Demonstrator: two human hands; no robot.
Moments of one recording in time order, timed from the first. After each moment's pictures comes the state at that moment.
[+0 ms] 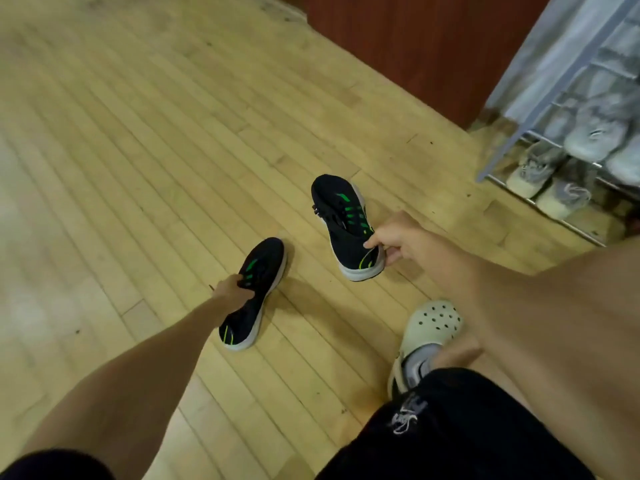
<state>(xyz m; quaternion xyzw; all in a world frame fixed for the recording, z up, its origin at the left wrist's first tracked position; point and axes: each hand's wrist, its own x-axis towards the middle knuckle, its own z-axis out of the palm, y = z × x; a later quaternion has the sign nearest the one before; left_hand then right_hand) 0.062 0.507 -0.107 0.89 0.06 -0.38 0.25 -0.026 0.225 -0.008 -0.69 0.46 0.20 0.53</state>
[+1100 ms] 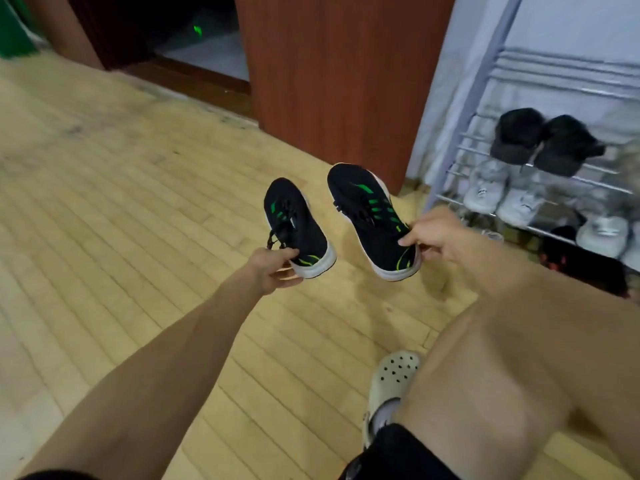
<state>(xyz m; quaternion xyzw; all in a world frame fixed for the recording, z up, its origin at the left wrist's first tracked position) 0.058 0.318 0.050 0.70 0.03 -0.40 0.60 -0.101 0.104 0.115 -0.71 0.49 -0.04 0.51</state>
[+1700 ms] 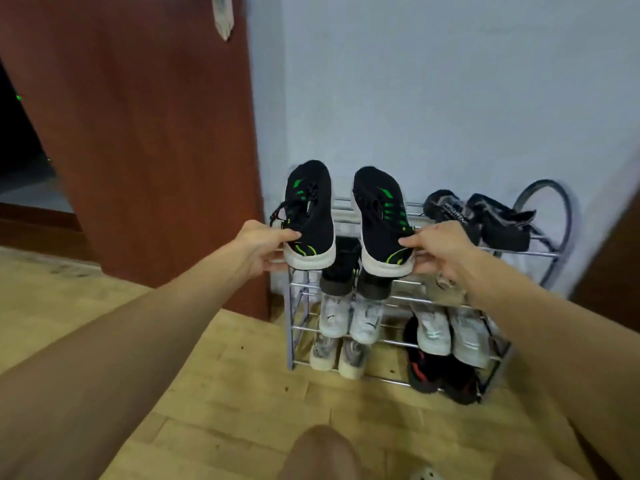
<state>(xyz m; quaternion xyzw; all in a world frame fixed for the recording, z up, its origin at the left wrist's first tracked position) -0.003 -0.040 0.276 0.68 -0.26 -0.38 0.57 -0.237 -0.168 0.275 -0.57 0.52 -0.34 0.54</state>
